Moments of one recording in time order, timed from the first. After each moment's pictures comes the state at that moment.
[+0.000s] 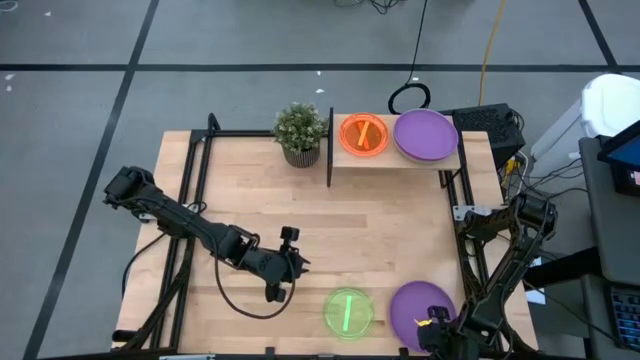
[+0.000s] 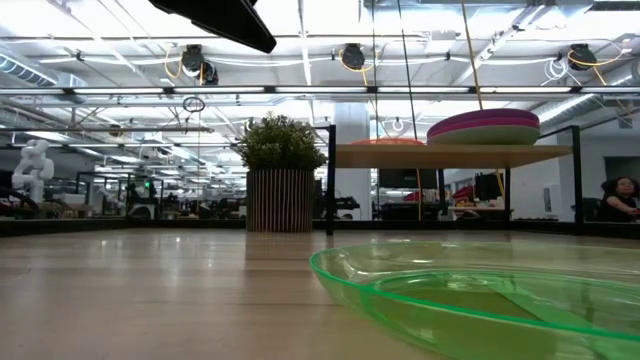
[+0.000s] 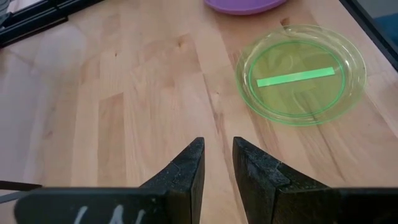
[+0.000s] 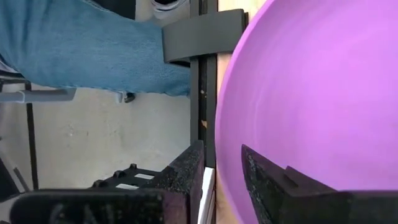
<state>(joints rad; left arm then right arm) -0.46 1.56 1.11 -0.32 -0.32 0.01 1.14 1.68 0.98 -0.40 0.03 1.20</state>
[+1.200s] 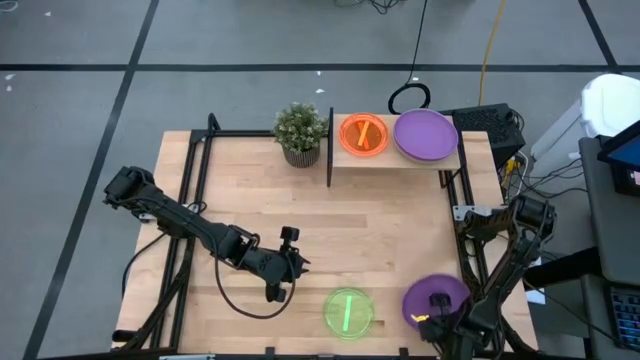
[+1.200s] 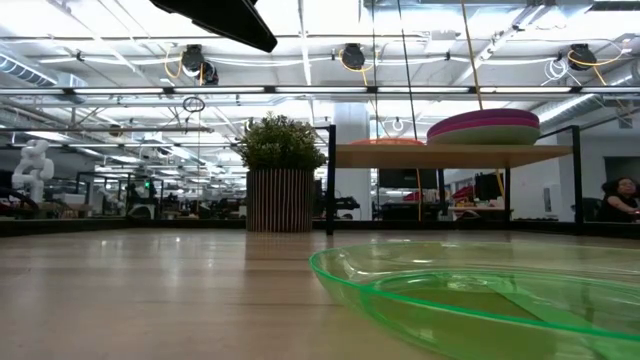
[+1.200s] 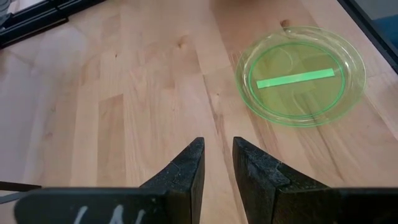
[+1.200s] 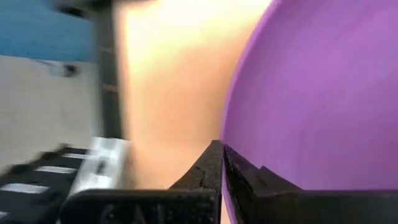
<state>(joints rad) -0.46 1.56 1.11 -0.32 -0.32 0.00 1.13 1.71 0.98 -0.60 0.00 1.14</state>
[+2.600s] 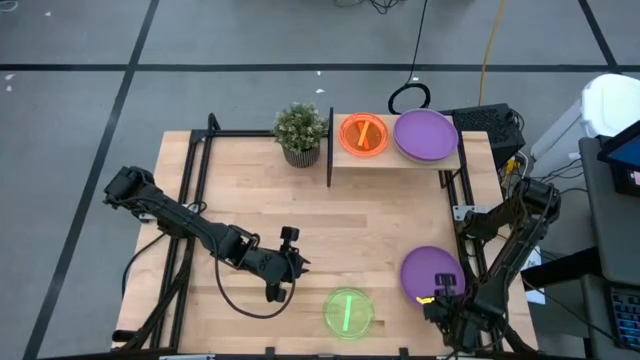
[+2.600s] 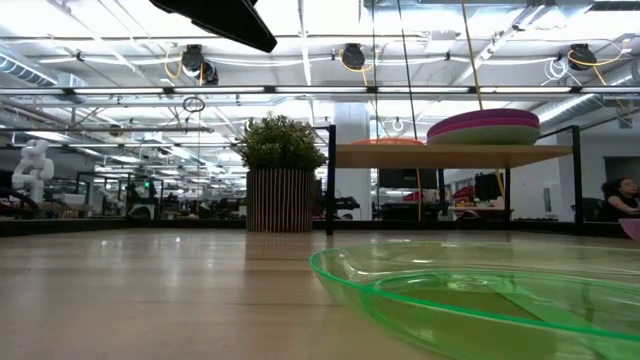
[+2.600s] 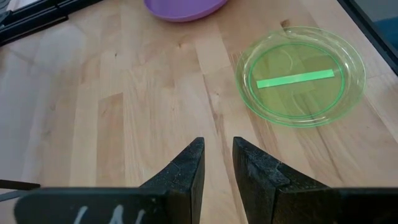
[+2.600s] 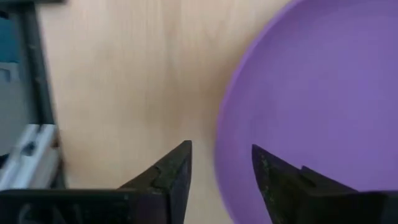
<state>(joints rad) -0.46 1.56 1.11 -0.32 -0.32 -0.01 1.11 1.55 0.92 -0.83 0.08 1.12</state>
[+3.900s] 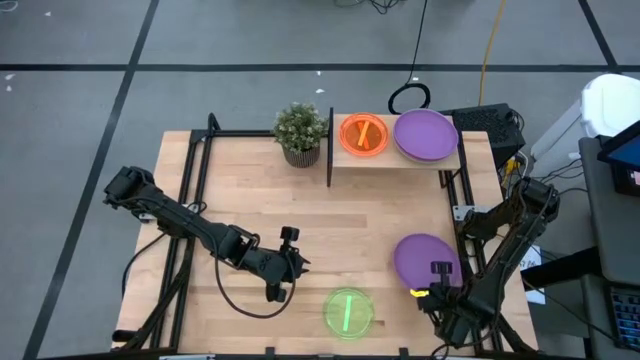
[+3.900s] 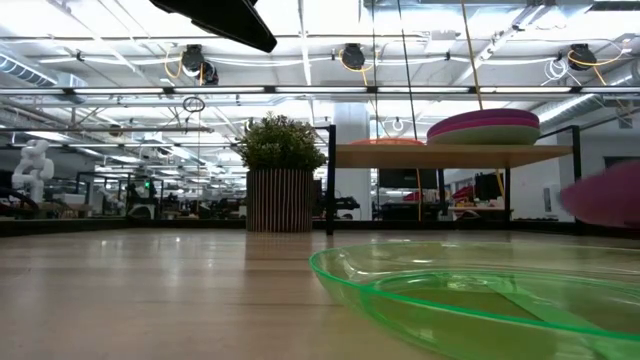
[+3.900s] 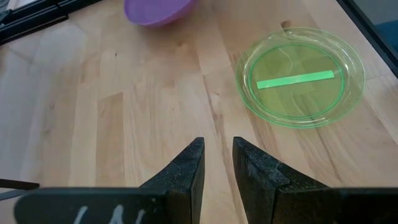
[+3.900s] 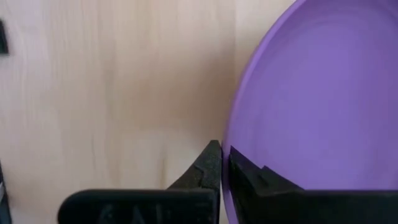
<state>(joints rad) -0.46 1.56 1.11 -0.32 -0.32 -0.01 1.02 1.55 1.04 -1.09 0.20 1.04</state>
